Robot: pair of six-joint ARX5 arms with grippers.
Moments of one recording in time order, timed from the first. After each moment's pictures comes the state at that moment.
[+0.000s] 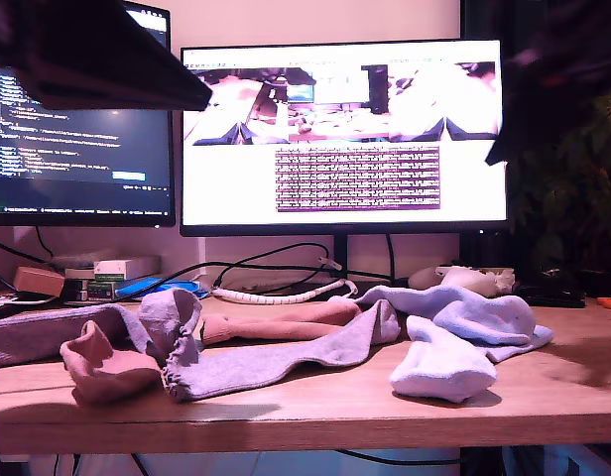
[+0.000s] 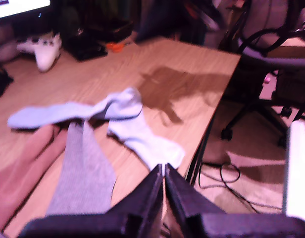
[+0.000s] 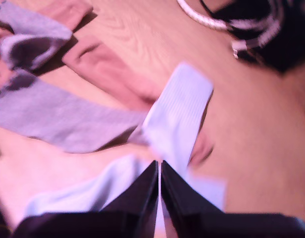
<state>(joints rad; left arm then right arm) -0.63 0.92 0.50 0.05 0.48 0.06 0.25 1.35 1.05 -0.46 -0.36 -0.59</state>
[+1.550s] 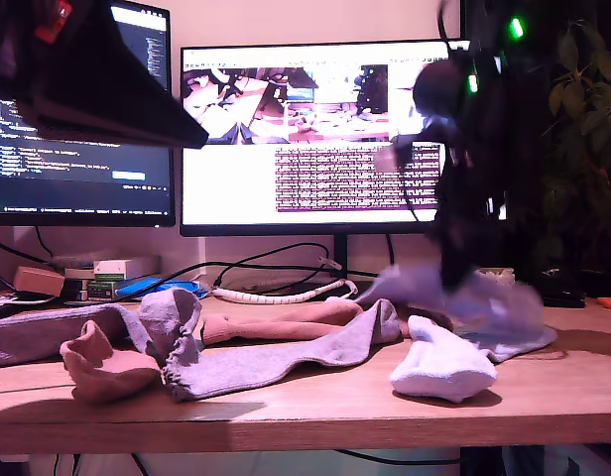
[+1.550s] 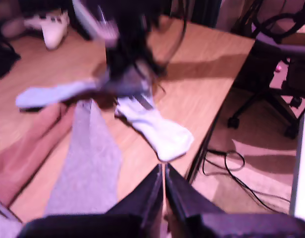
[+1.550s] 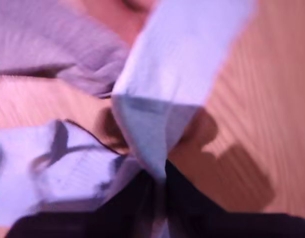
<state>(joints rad) -0.63 0.93 0.50 0.00 0.44 0.06 0.36 1.86 1.43 -0.71 0.04 -0.81</state>
